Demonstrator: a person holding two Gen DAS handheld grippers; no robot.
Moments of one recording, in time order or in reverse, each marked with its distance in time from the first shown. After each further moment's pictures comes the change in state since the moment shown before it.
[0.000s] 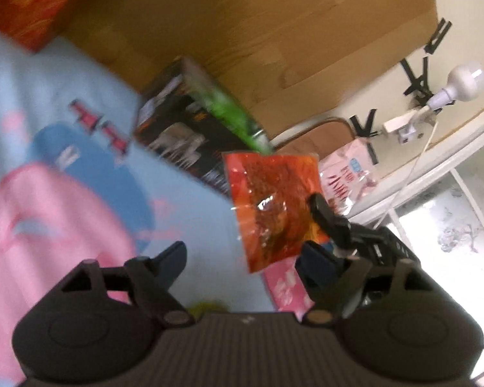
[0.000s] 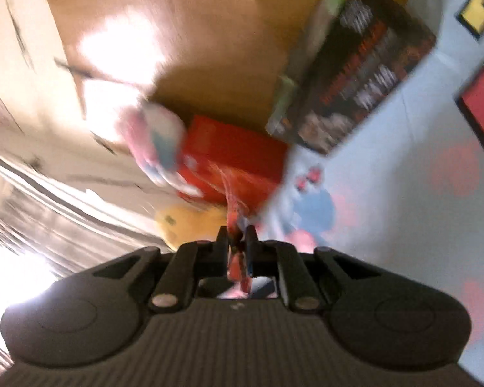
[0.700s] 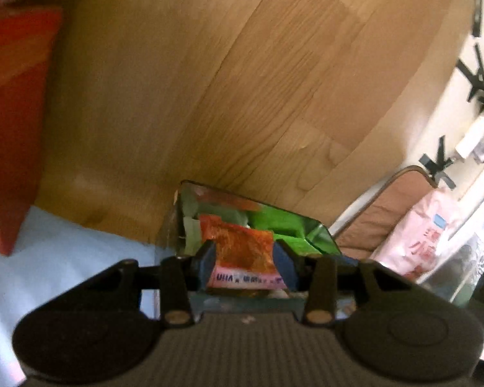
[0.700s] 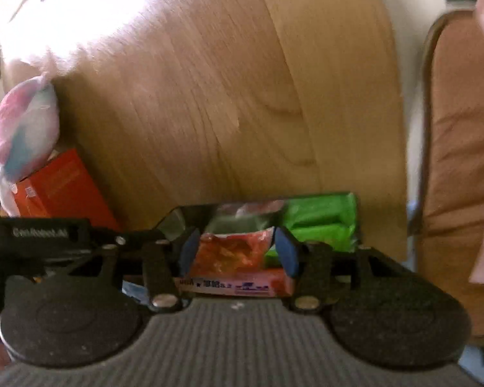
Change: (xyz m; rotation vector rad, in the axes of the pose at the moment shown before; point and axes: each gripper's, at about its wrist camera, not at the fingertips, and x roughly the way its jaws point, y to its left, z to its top) left arm 0.067 -0.029 0.104 0.254 -0.121 0.313; right arm 0.085 0.064 0.066 -0.784 -0.203 -0.633
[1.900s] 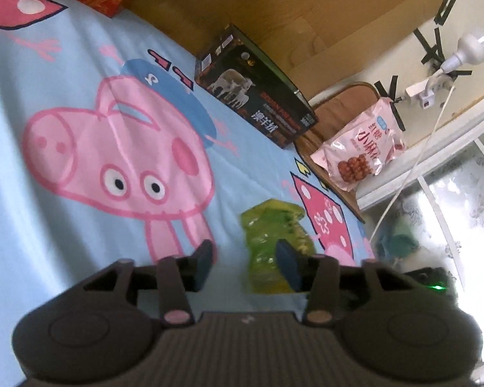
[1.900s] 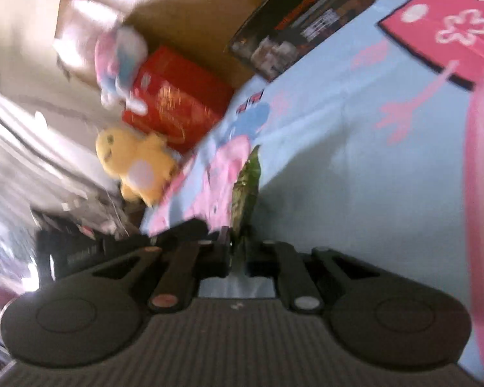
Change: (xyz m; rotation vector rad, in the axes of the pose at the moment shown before) left arm -0.148 0.035 -0.189 -0.254 0.183 -0.168; right arm -0.134 -0.016 -0.171 0.559 0.333 0.434
